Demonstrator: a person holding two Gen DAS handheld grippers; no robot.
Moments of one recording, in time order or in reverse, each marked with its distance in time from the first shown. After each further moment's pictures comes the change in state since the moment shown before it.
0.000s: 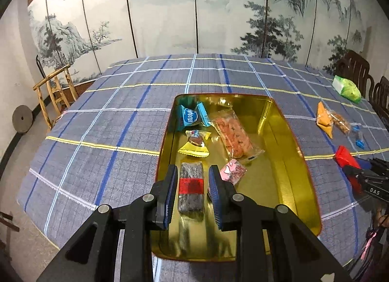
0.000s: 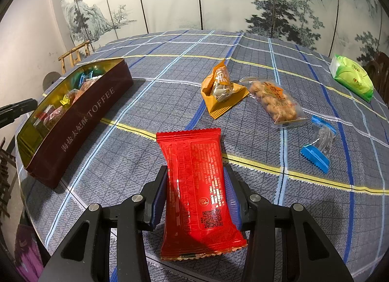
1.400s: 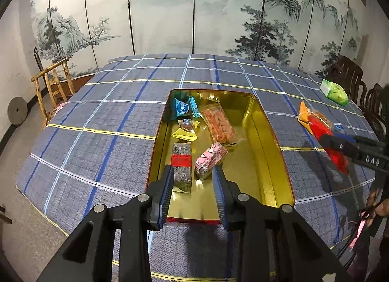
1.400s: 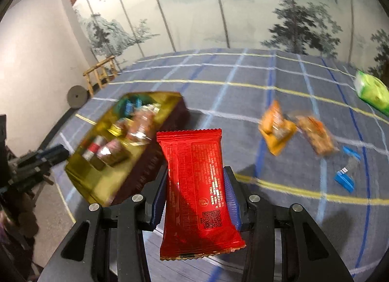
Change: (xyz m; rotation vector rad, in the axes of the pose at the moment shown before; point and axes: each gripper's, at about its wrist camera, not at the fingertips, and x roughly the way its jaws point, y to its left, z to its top) left arm -0.041 -0.003 -0.020 -0.031 0.009 -0.046; right arm -0.035 0.062 0.047 0.027 -0.050 0.184
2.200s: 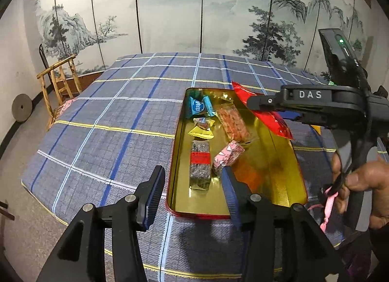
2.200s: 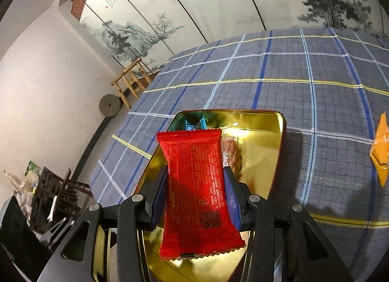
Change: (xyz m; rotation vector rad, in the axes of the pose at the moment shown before) left arm -0.004 0.020 -0.002 -0.019 0.008 0.028; right arm 0.098 0.075 0.068 0.153 0.086 0.246
